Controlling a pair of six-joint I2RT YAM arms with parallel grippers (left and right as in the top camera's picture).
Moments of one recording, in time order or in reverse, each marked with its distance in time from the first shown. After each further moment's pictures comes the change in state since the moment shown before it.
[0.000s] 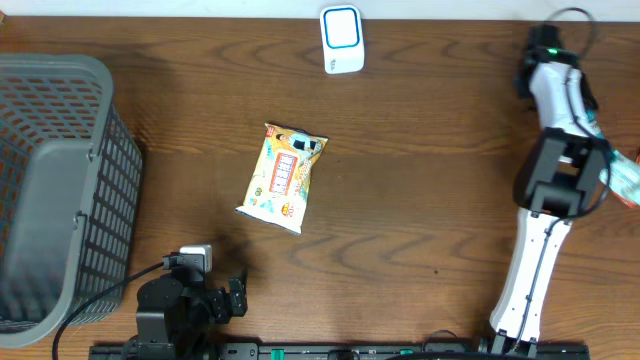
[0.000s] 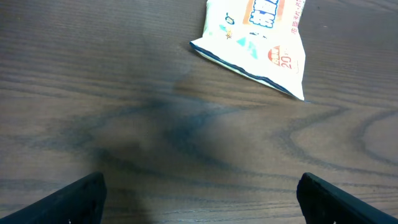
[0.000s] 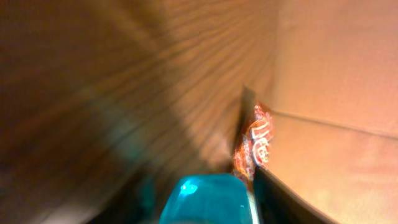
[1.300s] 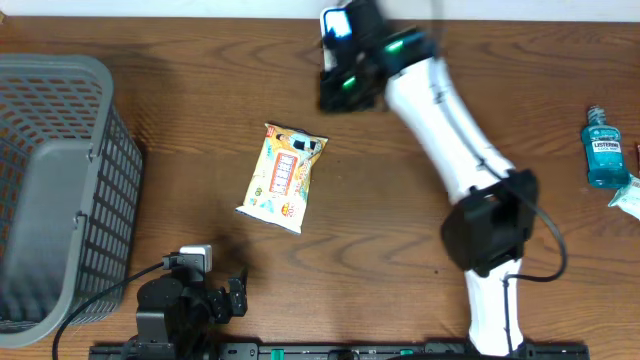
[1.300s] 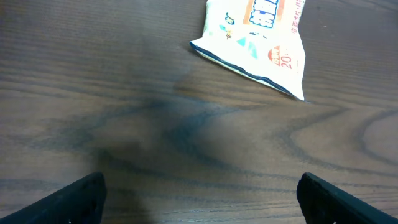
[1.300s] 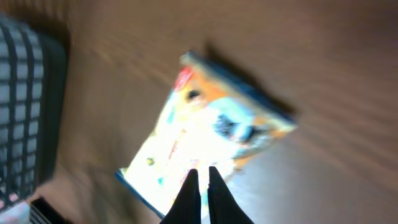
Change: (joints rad) left arm 0.000 0.000 0.000 0.000 0.000 0.000; right arm 0.752 -0.482 -0.212 -0.080 -1.347 0.478
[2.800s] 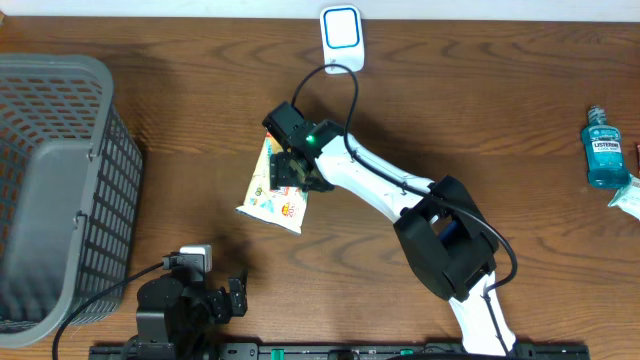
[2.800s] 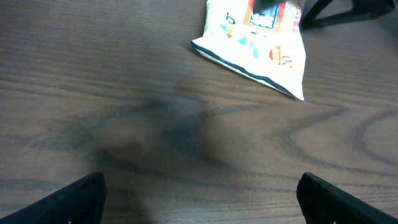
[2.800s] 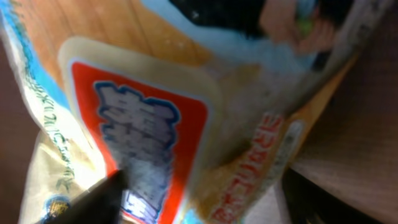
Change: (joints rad) left arm 0.000 0.000 0.000 0.000 0.000 0.000; right arm 0.252 0.000 -0.449 0.293 0.317 0.474
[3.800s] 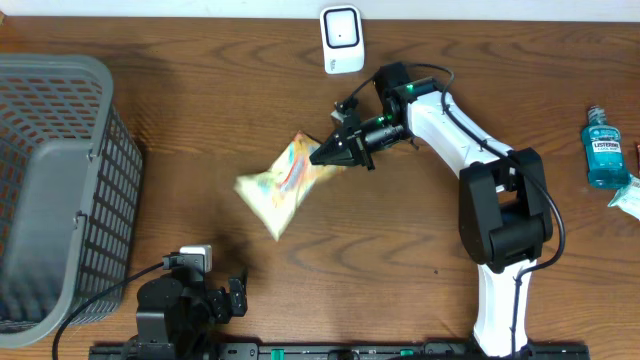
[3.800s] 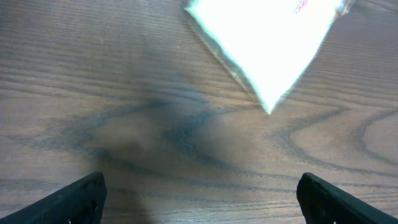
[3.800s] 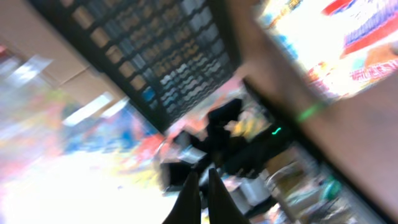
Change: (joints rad) left arm 0.000 0.000 0.000 0.000 0.000 0.000; right arm -0.410 -0.027 -0.031 -0.232 -1.332 -0.245
